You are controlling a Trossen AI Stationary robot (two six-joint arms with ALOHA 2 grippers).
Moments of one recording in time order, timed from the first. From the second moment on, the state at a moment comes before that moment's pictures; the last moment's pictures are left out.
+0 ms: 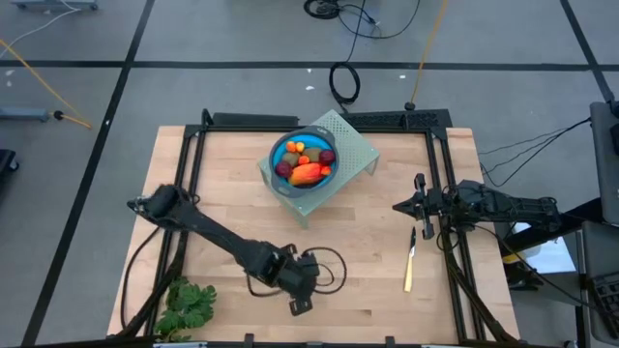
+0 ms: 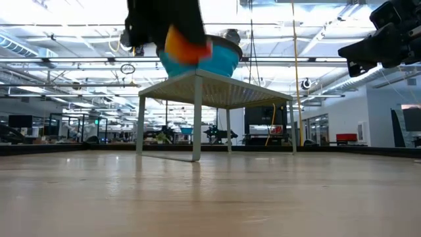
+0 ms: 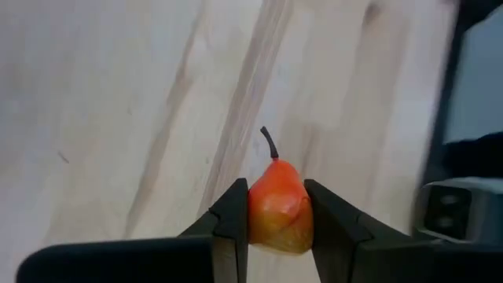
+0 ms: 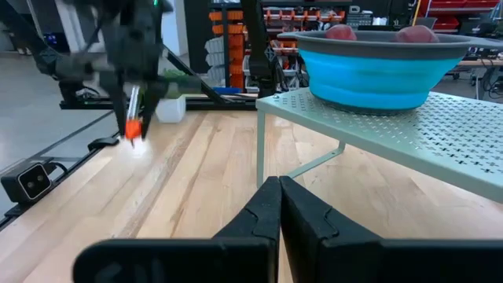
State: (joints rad) left arm -0.47 1.98 1.59 -0.69 -0.13 -0.76; right arm -0.01 0.00 0.15 -0.21 -0.08 0.01
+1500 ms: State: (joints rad) left arm -0.42 1.74 1.59 -0.68 -0.26 -1.23; right arm -0.01 0.00 0.15 -0.21 -0.08 0.01
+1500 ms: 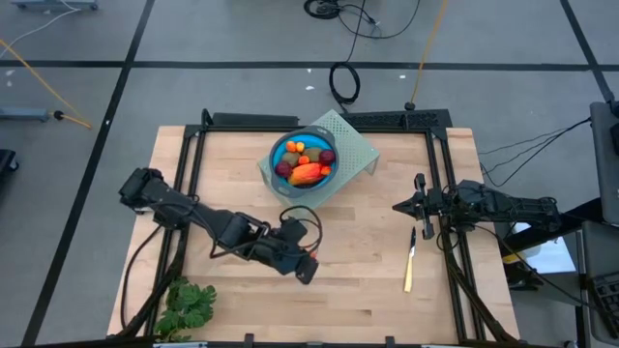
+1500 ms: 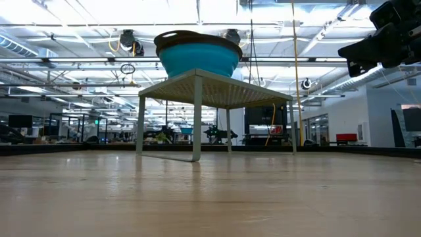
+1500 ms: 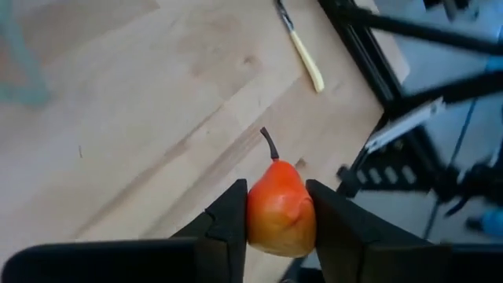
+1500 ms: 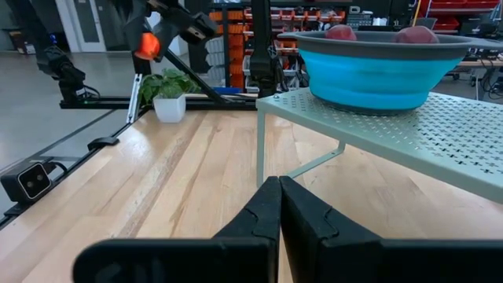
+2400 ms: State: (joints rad) left arm -0.37 1.74 1.59 -0.67 -0.14 -1.48; right arm -0.01 0.00 0.15 -0.21 -0.08 0.01
